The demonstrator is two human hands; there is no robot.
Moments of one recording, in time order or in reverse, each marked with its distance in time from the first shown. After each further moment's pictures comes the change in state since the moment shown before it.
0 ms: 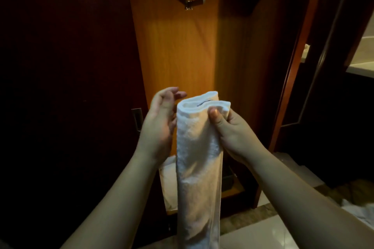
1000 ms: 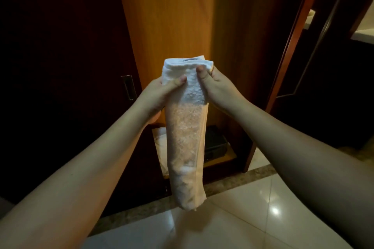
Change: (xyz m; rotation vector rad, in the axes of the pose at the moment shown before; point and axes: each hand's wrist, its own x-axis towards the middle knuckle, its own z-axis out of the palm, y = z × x) left_hand 0.029 -0.056 -0.022 0.105 -0.249 -0.293; right_hand 0.034 0.032 -0.014 -0.202 -0.033 -0.023
